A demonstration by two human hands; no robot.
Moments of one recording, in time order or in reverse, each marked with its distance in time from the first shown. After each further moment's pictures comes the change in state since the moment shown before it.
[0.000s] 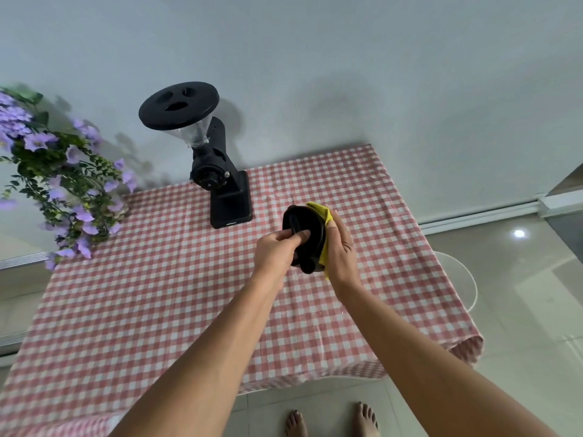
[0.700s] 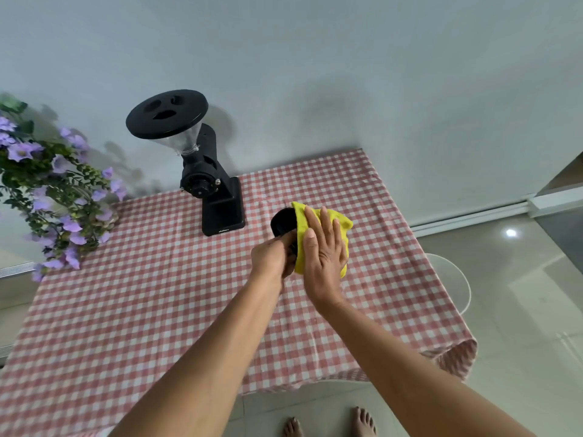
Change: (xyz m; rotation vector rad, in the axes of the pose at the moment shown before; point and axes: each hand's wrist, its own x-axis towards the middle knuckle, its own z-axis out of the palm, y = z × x) left_hand -0.006 0.019 0.012 -0.217 -0.015 -0.197; right_hand -0.017 -0.012 0.017 -0.341 0.052 -0.218
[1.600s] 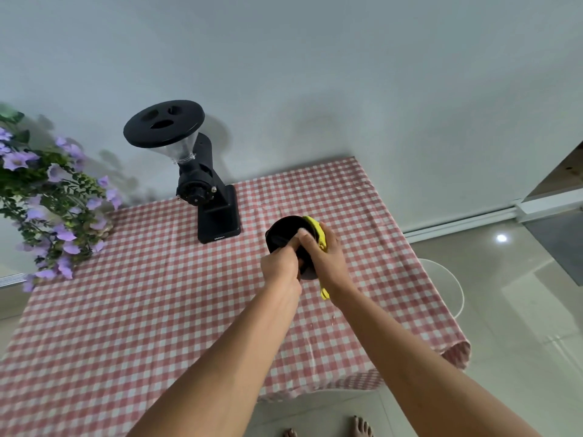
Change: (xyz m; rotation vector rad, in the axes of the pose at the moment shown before) left_hand -0.005 -0.012 0.029 -0.209 0.162 -0.081; right_hand 0.029 0.017 -0.018 0.249 -0.147 0.353
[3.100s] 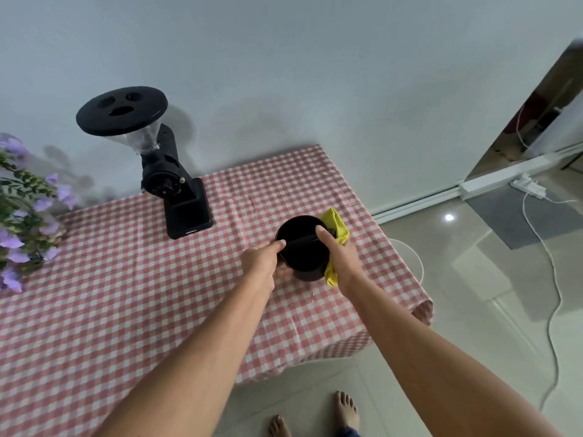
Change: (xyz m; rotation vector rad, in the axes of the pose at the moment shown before) left_hand 0.024 -0.025 -0.024 0.286 -0.206 0.064; right_hand -0.021 0.036 -0.055 0.301 0.156 0.147
